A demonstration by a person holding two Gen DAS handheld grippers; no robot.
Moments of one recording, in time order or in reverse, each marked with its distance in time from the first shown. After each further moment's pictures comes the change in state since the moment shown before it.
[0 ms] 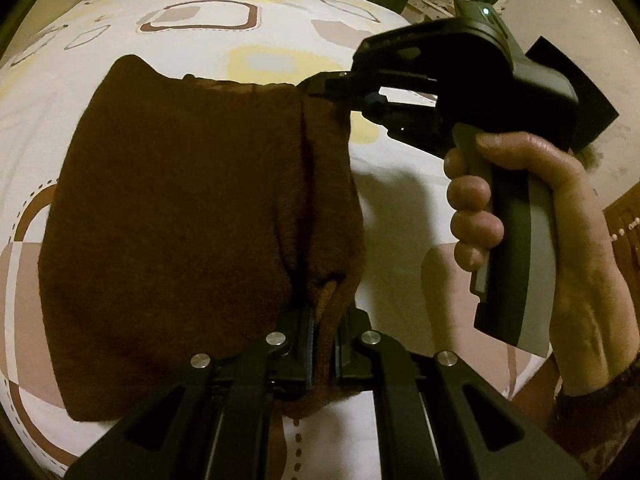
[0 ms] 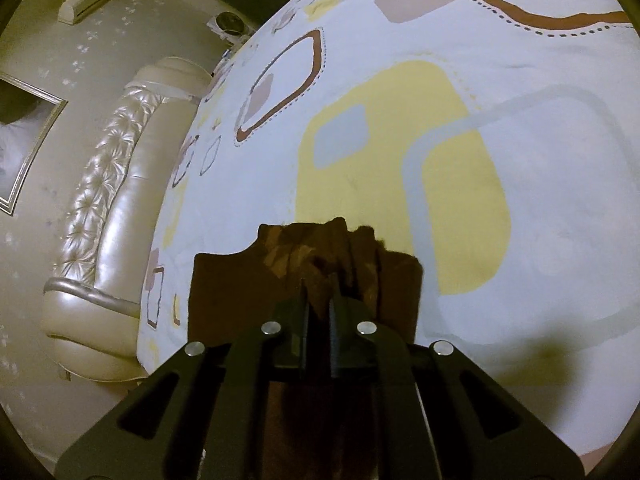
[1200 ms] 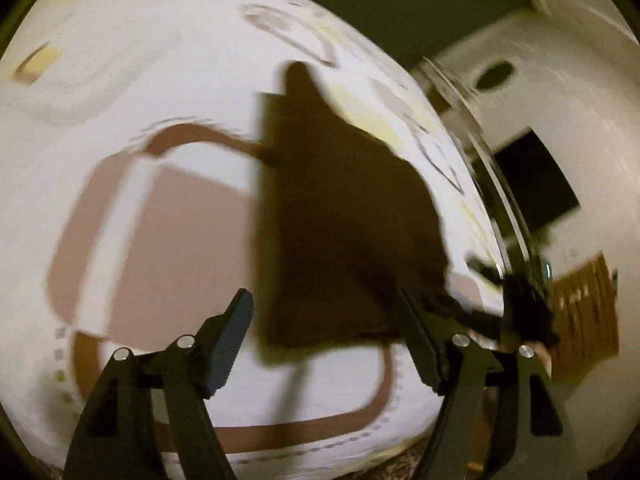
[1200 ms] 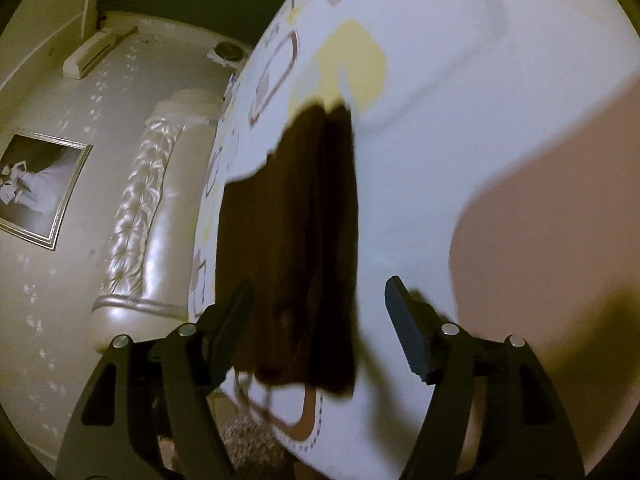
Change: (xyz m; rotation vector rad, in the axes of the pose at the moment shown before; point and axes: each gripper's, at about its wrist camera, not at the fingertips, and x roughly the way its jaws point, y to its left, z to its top) left arm -0.093 0.163 -0.074 -0.286 -0.130 -0.235; right arm -0.076 -0.048 -0.143 0.195 -0.028 0.167
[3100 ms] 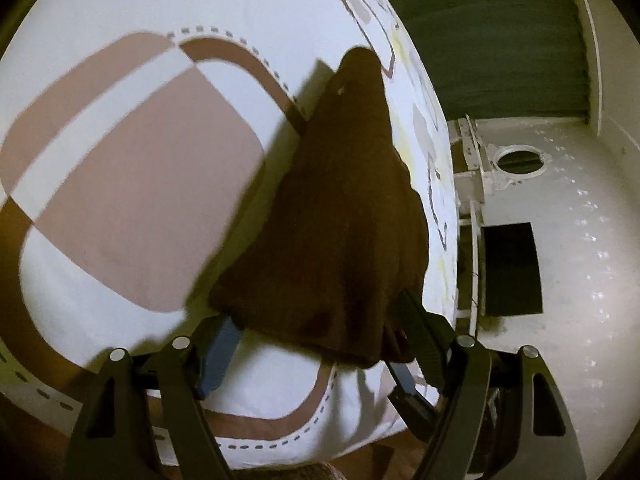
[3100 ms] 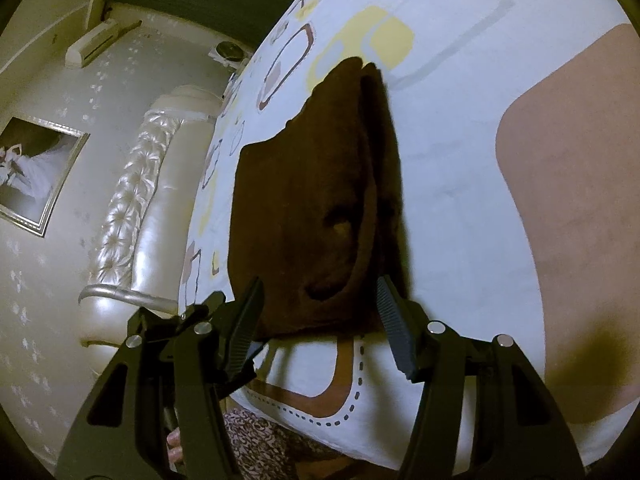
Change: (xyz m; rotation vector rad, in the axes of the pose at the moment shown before) left arm 0.019 0.013 -0.005 -0.410 -0.012 -0.108; right arm 0.006 0.042 -0.056 -0.056 -0.059 -0.053
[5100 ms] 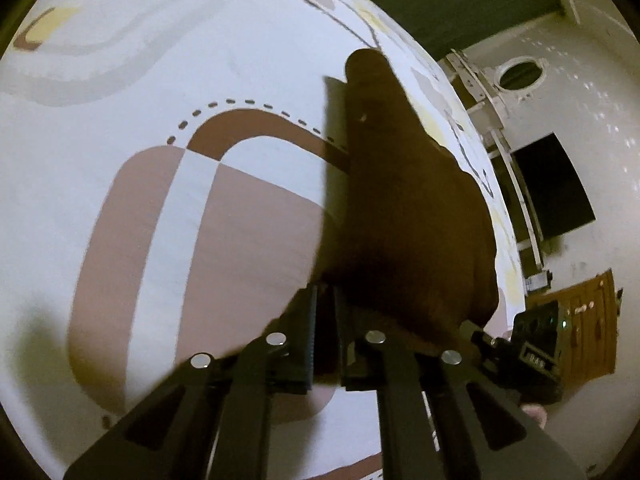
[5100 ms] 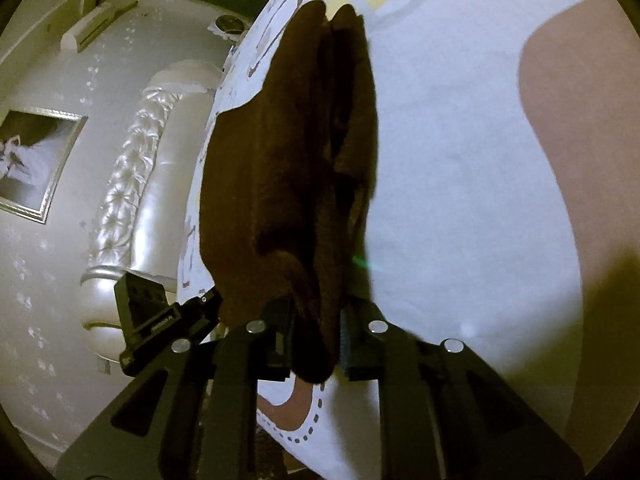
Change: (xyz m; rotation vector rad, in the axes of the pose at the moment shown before) left arm -0.003 0.020 0.034 0.381 0.061 0.165; right arm 0.041 -0.030 0.007 0.015 0.111 0.040
